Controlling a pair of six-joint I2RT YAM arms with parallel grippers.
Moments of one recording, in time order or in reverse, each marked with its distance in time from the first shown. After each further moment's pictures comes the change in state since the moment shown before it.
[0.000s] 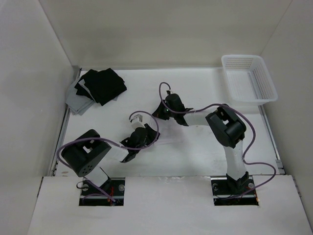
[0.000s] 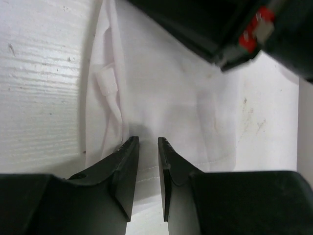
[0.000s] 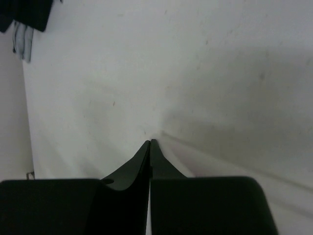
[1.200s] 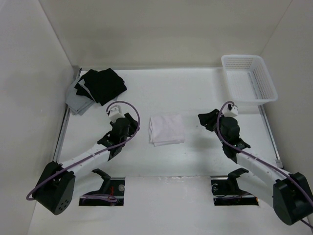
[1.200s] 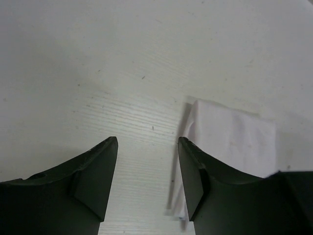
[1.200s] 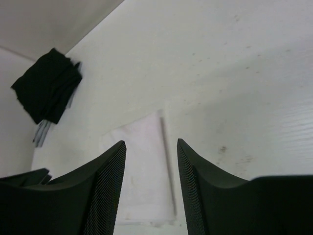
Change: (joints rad) left arm 0.234 -0.499 0.050 -0.560 -0.167 0.234; right arm -0.275 -1.097 -0.835 0.063 0.275 -0.082
